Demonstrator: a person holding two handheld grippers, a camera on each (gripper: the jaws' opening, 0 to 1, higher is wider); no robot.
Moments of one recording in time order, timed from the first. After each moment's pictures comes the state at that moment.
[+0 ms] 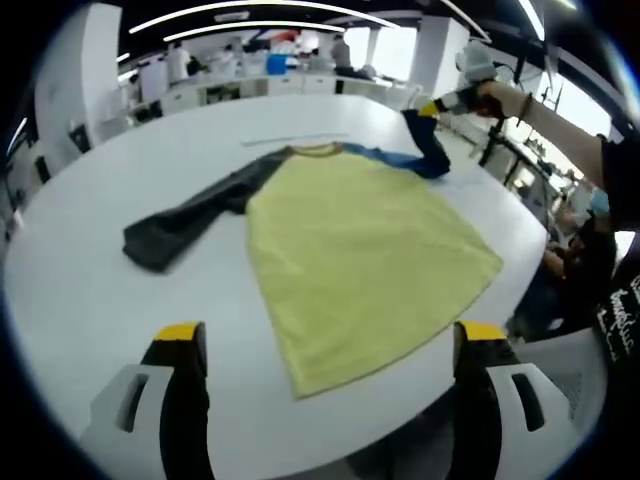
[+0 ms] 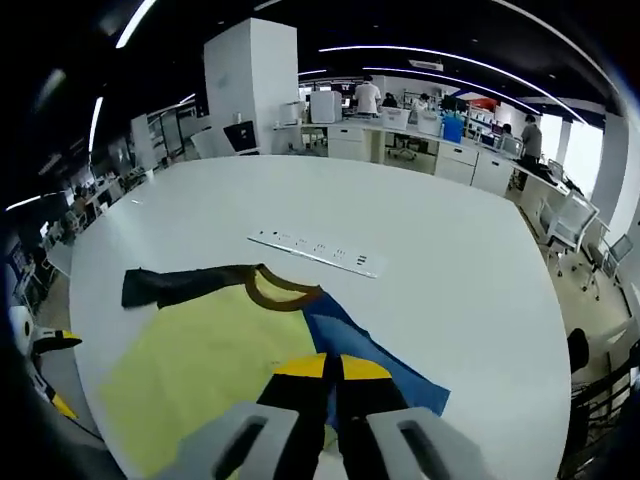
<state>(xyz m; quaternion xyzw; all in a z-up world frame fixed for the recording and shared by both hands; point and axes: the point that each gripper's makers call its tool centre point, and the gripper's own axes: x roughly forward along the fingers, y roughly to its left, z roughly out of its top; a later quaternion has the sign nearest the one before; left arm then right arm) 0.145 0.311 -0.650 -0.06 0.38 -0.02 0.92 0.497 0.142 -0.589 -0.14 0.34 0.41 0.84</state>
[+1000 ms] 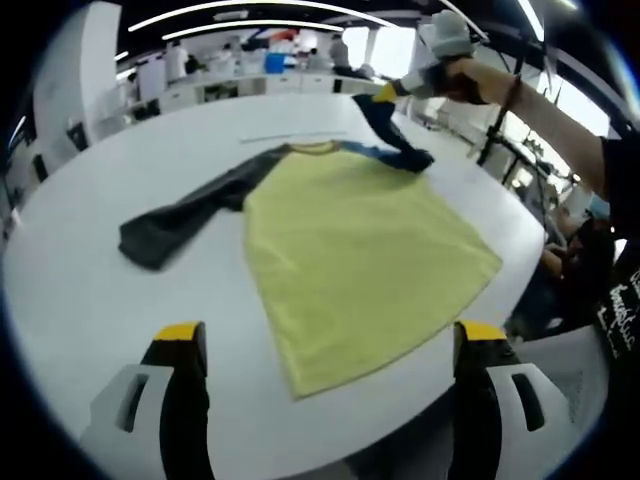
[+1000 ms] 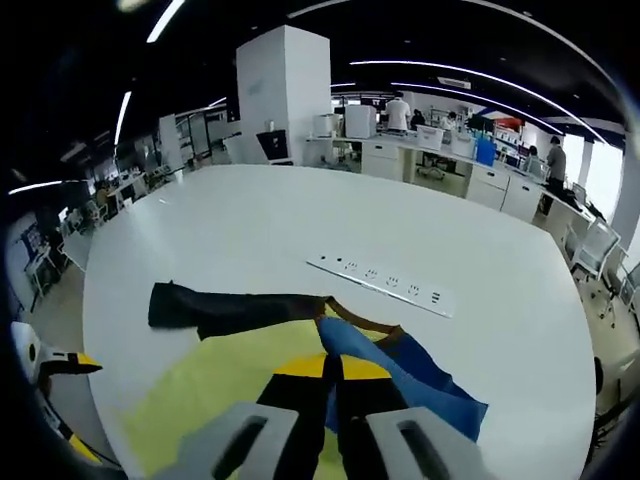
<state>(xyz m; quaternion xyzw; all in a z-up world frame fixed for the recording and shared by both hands) 0.145 0.309 -0.655 -0.06 0.38 -0.02 0.92 0.456 0.246 -0.580 -0.15 0.30 0.46 0.82</state>
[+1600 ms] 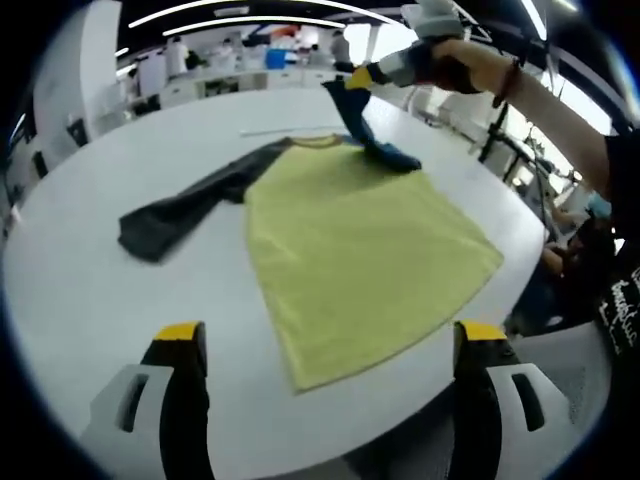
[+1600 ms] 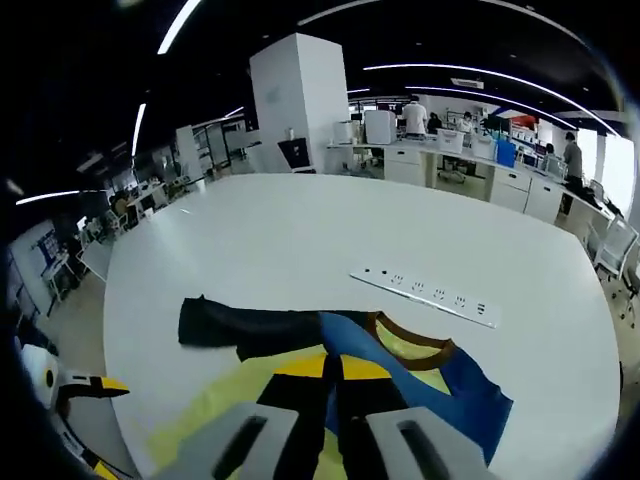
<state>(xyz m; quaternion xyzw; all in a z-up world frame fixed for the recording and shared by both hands) 0.140 0.311 -0.661 -0.07 0.39 -0.02 0.92 0.419 0.295 -0.579 -0.12 0.30 0.50 0.80</state>
